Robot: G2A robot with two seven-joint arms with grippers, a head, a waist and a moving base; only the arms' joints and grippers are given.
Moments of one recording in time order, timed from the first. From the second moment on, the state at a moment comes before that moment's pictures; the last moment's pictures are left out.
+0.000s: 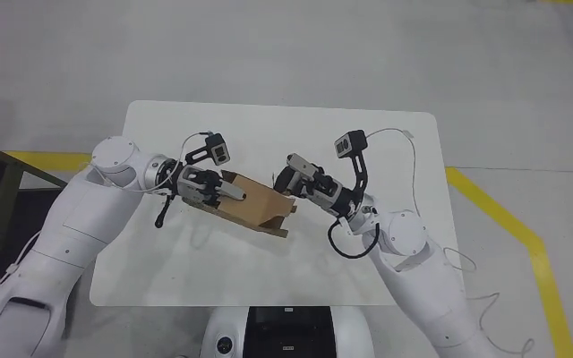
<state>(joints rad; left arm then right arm) 0.89 -0.77 -0.98 -1.41 -0.94 0.05 -1.54 -1.25 -1.32 1.05 -1.77 0.38 -0.18 0.60</state>
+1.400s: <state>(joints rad) 0.83 -0.81 -0.97 -1.25 -0.96 -0.12 -1.42 -1.26 -1.32 0.98 -1.81 0.43 -0.18 0.65</state>
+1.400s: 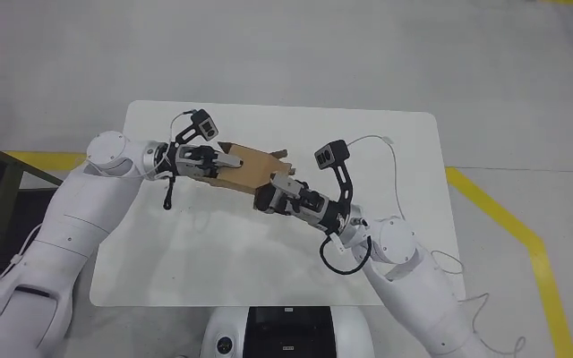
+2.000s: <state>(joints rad) 0.83 -0.84 -1.00 -1.25 -1.00 -0.08 -1.43 -1.23 -1.33 0.96 -1.78 0.45 -0.19 0.65</state>
